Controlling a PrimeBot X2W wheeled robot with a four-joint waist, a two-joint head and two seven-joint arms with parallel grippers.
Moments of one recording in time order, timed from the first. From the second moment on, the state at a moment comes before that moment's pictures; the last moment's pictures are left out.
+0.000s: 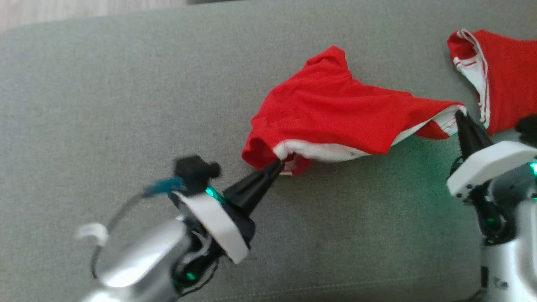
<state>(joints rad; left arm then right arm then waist) -0.49 0.33 -0.98 0.24 -0.83 -0.13 -0.21 -0.26 -0.04 -0.17 0.11 0.25 0.13 0.41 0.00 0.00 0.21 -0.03</state>
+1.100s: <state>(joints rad) -0.45 0.76 -0.66 -0.65 -1.32 0.01 0.04 -0.41 -0.13 -0.35 -0.54 0.53 0.13 0.85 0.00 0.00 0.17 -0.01</state>
